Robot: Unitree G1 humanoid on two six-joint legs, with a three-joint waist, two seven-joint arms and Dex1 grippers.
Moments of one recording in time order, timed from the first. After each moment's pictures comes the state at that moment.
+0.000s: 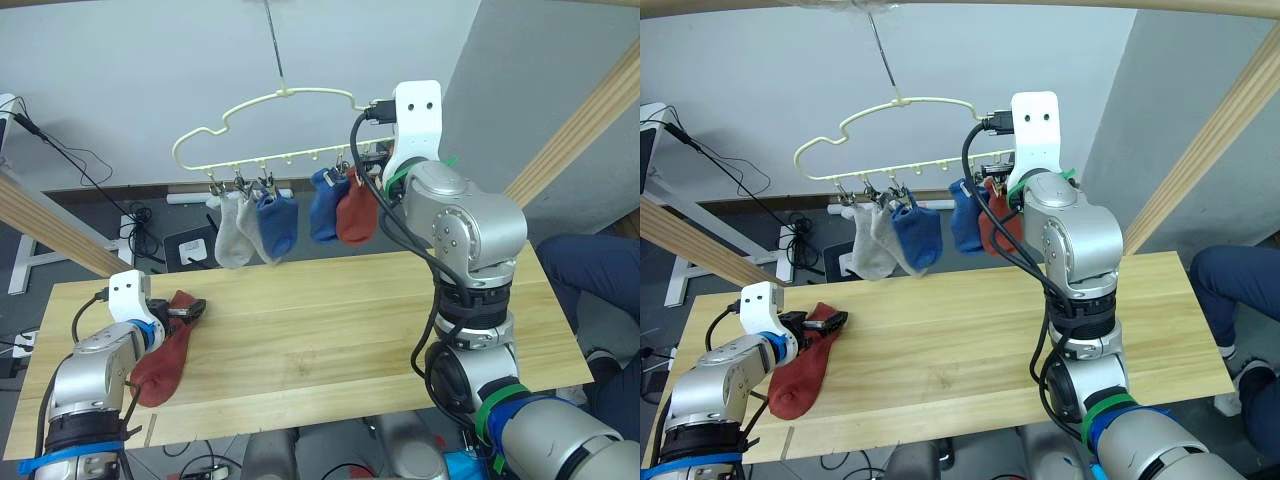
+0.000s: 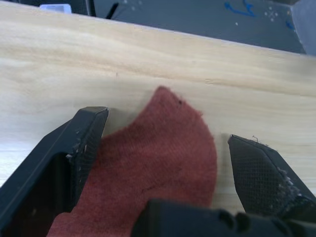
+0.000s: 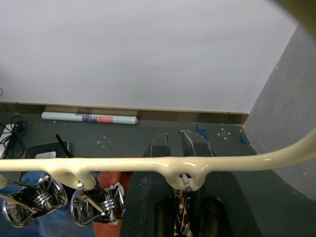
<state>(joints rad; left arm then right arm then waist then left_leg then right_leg) -0.17 0.60 0.30 0.18 -0.29 0.67 -0.42 -1.01 0.09 -0.06 -0.22 0.06 1.25 -0.16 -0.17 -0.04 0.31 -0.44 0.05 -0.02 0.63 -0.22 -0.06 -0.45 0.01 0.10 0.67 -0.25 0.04</state>
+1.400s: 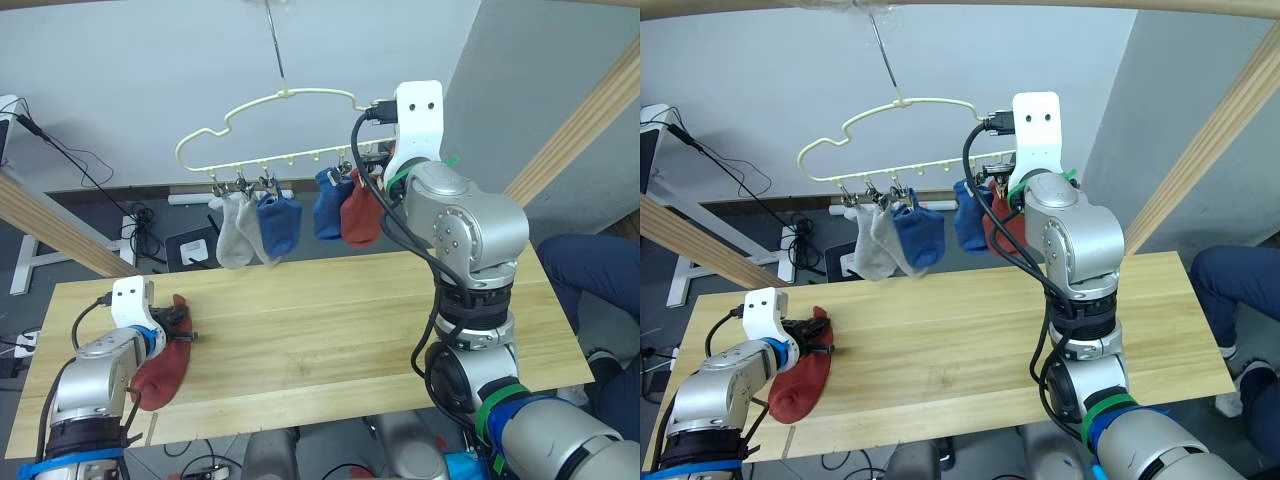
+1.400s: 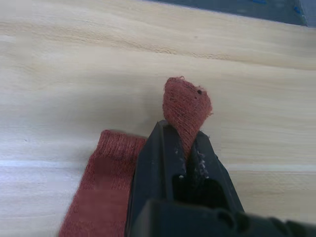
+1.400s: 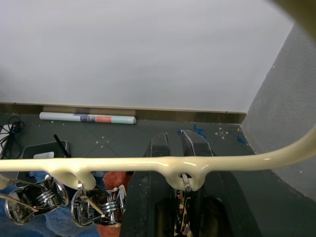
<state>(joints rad) -0.08 0.57 0.29 0.04 -0.37 0.75 -0.50 -1.01 0.09 -0.06 -0.23 0.06 1.27 -0.17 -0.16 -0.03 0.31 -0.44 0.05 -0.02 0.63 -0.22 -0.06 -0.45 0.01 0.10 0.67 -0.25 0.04</state>
